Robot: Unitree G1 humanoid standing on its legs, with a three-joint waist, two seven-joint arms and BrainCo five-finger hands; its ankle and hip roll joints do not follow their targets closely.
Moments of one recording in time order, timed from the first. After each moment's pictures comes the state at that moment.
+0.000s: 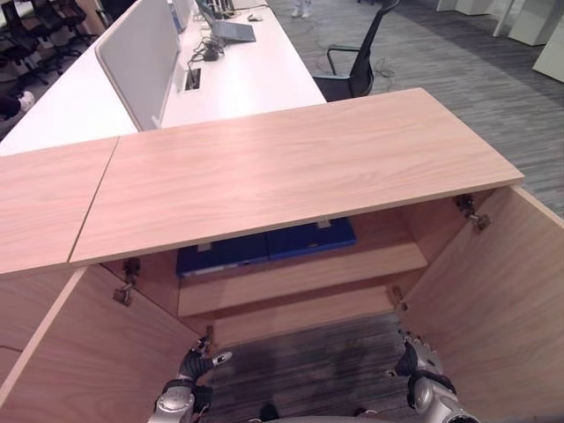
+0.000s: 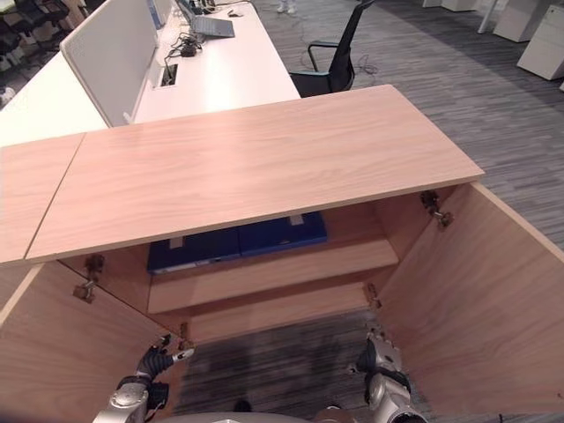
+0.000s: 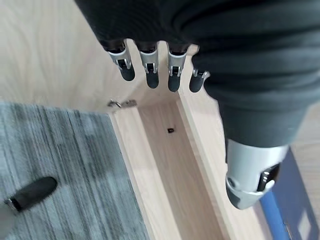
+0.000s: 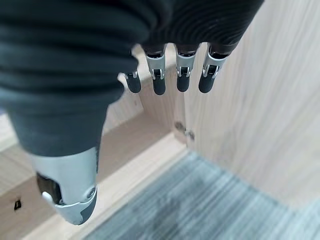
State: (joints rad) left arm 0.12 0.28 -0.19 0.70 -0.10 0.00 0.13; right arm -0.02 -0.33 0.34 0.90 -0.60 0.14 -0.35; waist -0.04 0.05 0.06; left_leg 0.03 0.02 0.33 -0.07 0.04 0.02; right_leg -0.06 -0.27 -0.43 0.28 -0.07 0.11
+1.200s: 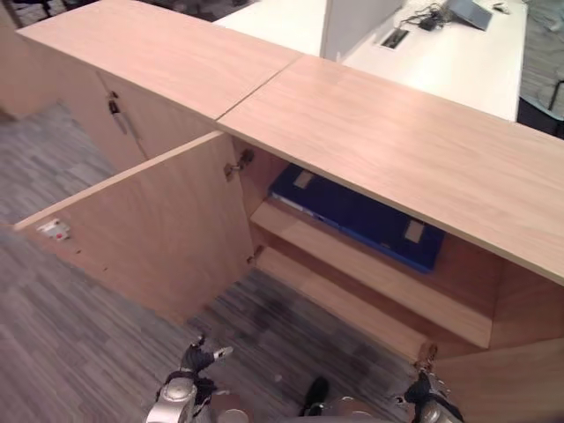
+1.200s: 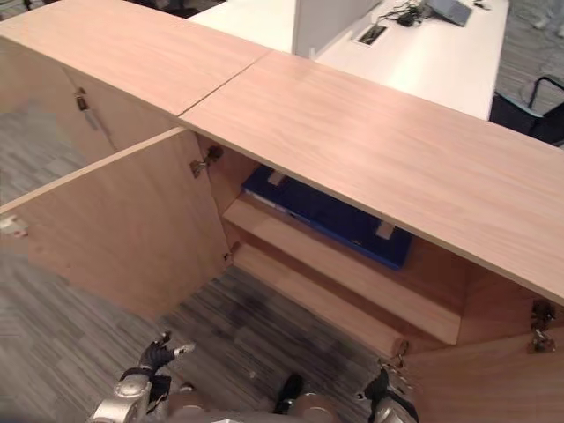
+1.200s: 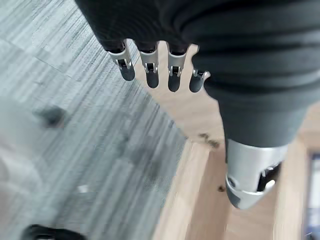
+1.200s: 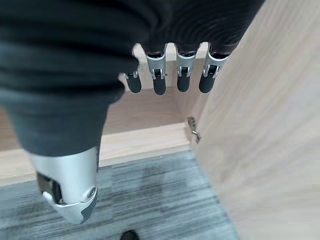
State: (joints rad) left arm 0.07 0.24 -0.20 0.71 -0.18 0.04 0.16; right arm 0.03 -0.32 0.24 1.02 -0.42 0.17 -0.35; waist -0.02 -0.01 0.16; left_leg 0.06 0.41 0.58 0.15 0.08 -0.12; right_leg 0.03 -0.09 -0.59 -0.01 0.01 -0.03
